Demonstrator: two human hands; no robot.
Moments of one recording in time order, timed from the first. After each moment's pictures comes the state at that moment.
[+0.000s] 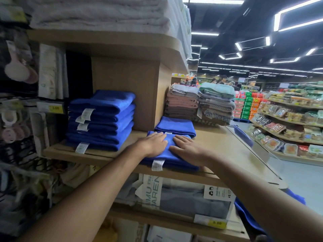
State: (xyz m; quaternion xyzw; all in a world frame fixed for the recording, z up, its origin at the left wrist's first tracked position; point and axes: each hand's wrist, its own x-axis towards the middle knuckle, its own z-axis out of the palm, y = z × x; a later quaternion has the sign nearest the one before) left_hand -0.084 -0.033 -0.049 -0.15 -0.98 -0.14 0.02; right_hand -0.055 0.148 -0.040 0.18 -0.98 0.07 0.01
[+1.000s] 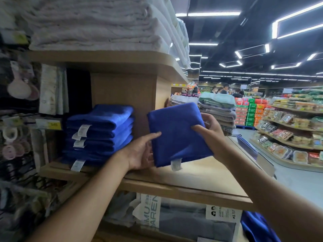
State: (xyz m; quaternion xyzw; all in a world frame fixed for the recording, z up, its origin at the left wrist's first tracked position) left_hand -0.069 -0.059 -0.023 -0.07 -0.58 -0.79 -0.19; right_hand -0.077 0.191 0.013 0.18 -0.70 0.65 0.21
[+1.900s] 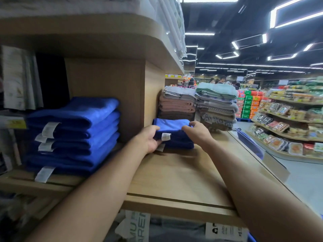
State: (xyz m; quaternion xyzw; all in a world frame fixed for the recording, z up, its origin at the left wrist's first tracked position) left_hand -0.180 0.015 -0.016 0.09 -0.51 -0.85 -0.04; right_hand -0.211 0.198 -0.021 -0.02 -0.90 0.41 0.17
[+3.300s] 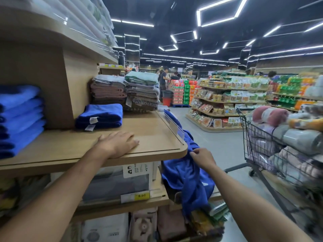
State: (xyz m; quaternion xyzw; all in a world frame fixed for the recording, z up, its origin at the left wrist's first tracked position) left_hand -0.037 0.107 -0.054 -0.19 -0.98 -0.09 0.02; right_hand 0.020 0.451 -0.147 -0.22 -0.91 0.29 0.17
